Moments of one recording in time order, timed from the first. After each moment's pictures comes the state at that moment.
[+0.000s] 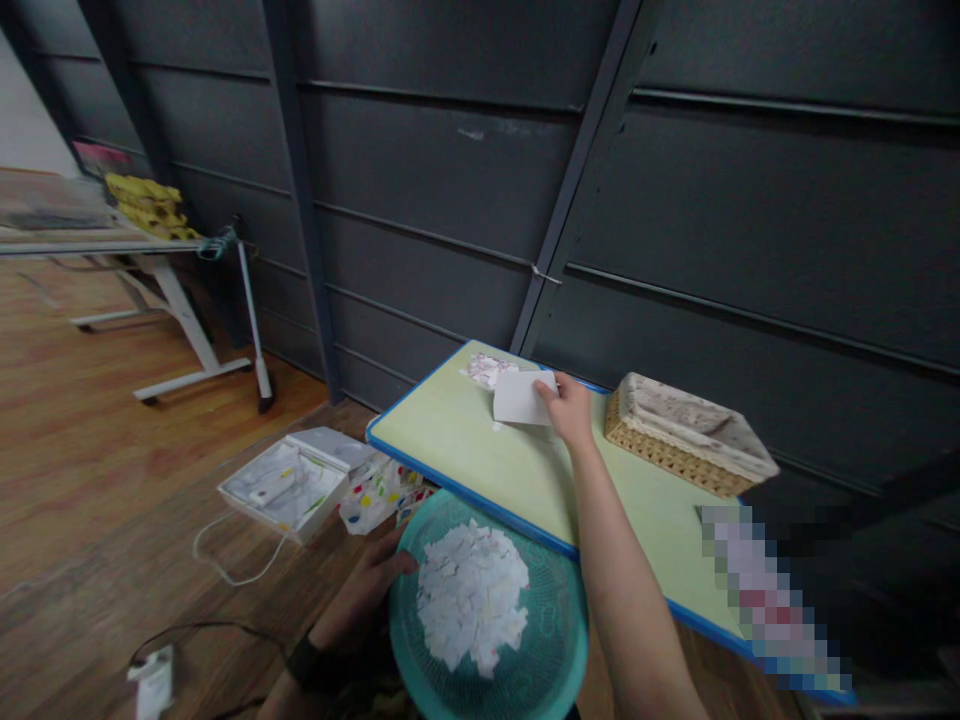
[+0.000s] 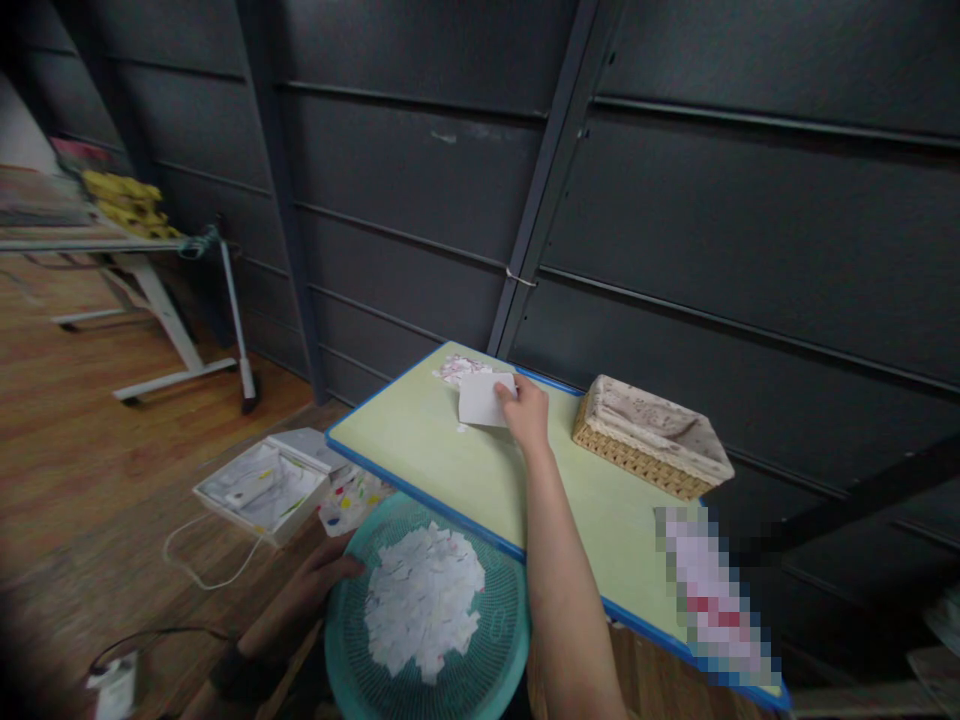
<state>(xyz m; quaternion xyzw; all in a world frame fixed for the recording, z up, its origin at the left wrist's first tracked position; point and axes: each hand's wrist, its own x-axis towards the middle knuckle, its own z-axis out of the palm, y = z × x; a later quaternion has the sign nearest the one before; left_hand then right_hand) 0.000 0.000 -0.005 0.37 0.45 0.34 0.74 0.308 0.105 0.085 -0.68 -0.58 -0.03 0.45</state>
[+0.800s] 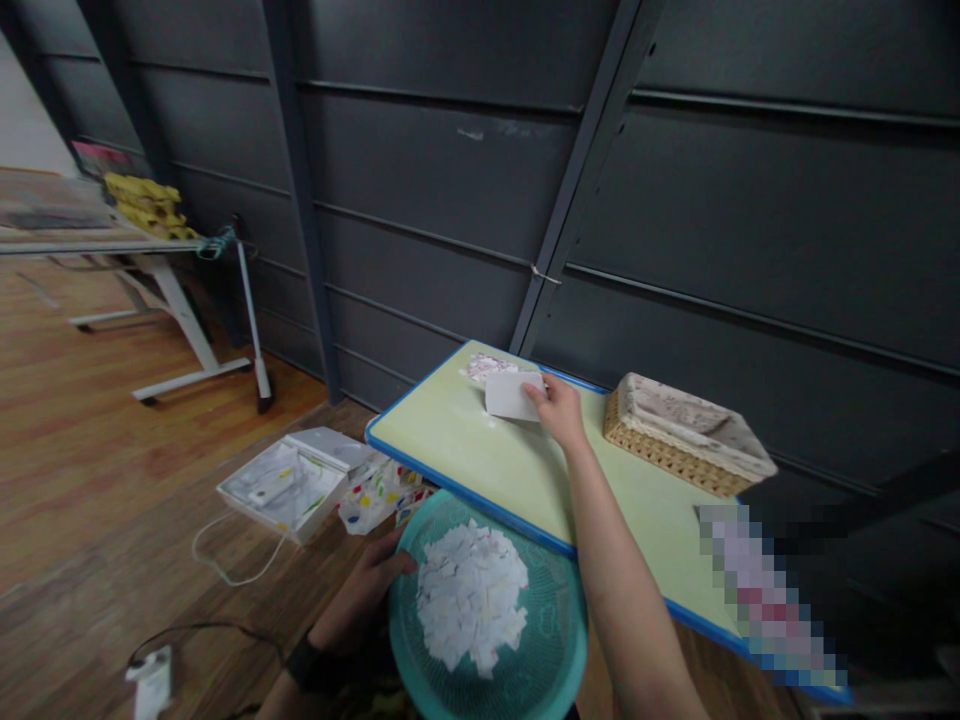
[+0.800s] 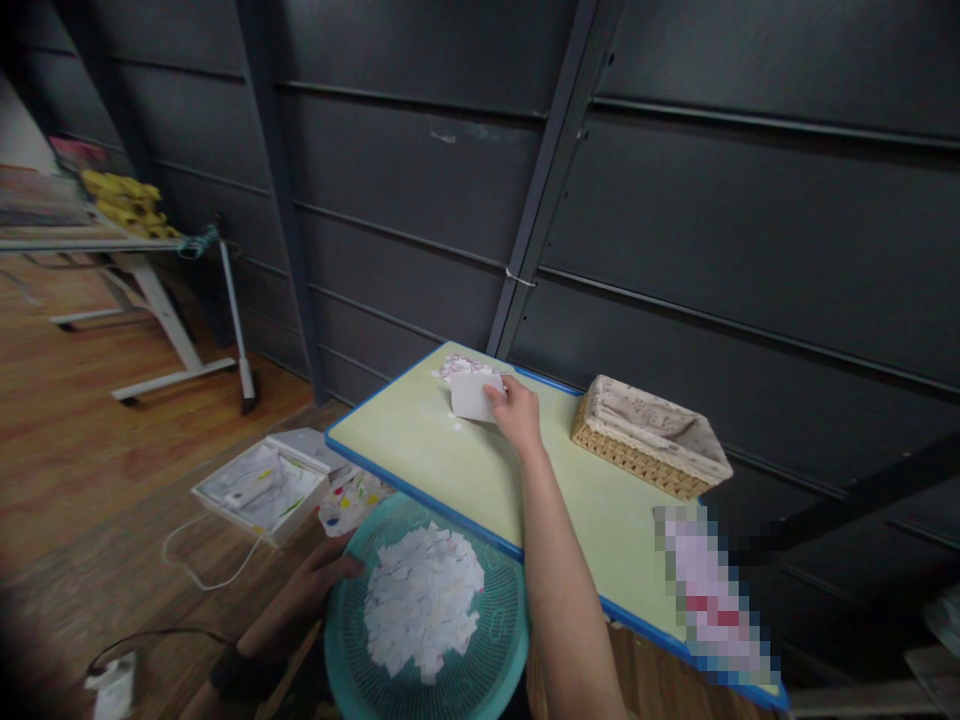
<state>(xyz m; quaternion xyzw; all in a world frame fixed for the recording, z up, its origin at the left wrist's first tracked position) 0.001 0.001 -0.008 0.38 0.45 0.34 0.73 0.300 0.108 0.080 -0.65 -0.63 -0.03 0.43</state>
